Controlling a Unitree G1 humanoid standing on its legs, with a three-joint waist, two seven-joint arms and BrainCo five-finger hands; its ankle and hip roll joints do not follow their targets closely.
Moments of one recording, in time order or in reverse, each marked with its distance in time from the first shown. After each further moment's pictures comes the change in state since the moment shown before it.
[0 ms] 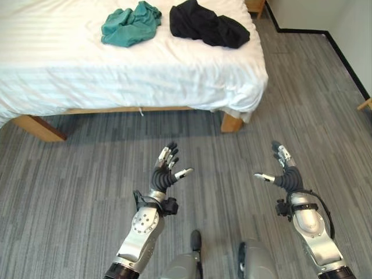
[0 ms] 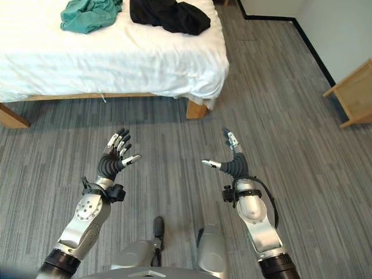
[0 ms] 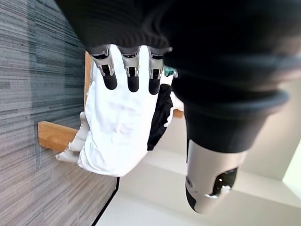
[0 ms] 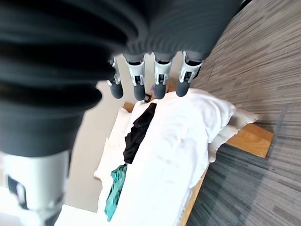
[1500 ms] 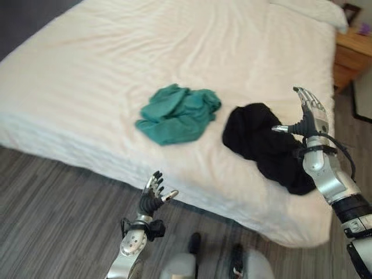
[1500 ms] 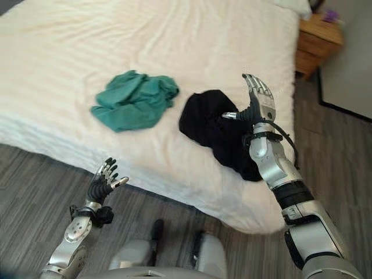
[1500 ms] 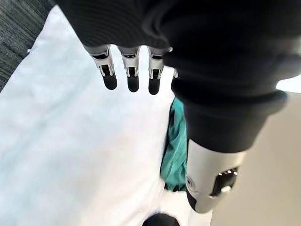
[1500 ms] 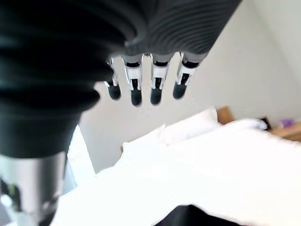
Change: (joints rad) left arm 0.152 0.024 0.116 0.192 -0.098 -0.016 -0.003; right arm -0.701 -0.193 0.237 0.818 -0.308 0.178 -0.241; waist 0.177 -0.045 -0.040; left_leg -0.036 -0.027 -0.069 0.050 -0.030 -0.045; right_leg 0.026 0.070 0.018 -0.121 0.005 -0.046
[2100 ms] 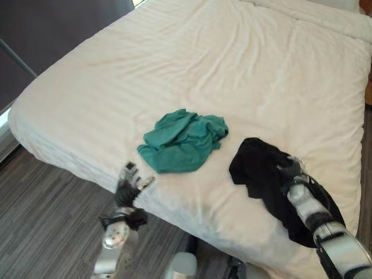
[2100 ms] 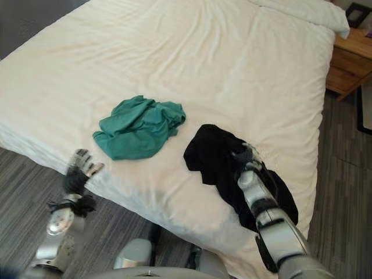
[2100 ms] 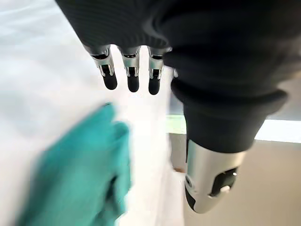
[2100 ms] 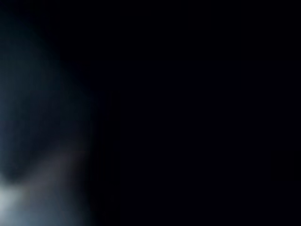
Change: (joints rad) left arm -0.103 0.118 0.319 -0.168 0.058 -0.034 0.129; right arm 0.380 0.133 -0.254 0.045 0.197 -0.056 0.065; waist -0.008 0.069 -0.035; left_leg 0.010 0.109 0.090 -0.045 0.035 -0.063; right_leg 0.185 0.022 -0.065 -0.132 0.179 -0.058
